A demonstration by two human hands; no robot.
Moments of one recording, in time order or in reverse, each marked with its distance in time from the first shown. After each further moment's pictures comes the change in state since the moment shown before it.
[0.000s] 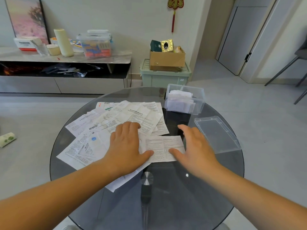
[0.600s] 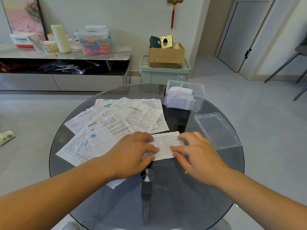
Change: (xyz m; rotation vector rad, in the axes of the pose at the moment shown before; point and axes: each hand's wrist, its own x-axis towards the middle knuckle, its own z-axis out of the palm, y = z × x) left_hand -0.006 0.000 -0.004 0.049 -0.271 0.341; right_hand -0.016 0.023 0.007 -0.180 0.024 -0.339
